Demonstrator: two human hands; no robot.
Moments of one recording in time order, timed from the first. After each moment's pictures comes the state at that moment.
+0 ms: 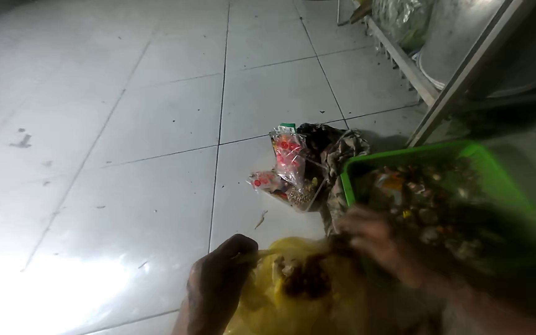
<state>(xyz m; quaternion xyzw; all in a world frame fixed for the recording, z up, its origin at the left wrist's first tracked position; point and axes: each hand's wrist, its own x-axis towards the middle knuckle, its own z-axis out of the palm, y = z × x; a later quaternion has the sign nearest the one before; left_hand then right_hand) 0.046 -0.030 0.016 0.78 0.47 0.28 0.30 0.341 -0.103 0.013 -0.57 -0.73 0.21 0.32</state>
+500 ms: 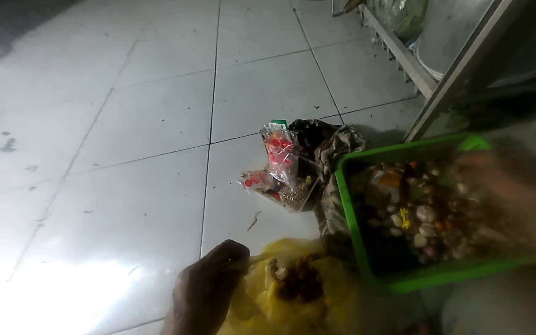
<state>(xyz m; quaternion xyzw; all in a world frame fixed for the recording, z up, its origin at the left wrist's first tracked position) 0.046 -0.029 0.015 0.79 0.47 0.24 0.31 0.528 -0.108 0.020 -0.85 -0.46 0.23 0.13</state>
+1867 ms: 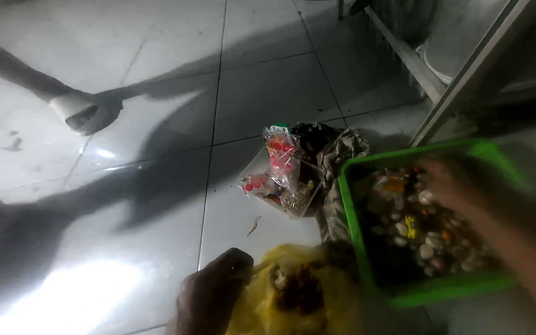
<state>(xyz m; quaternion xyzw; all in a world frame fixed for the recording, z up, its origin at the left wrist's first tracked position) 0.052 -0.031 0.026 0.80 0.47 0.20 0.33 0.489 -0.064 -0.013 -0.83 -0.53 0.16 0.12</state>
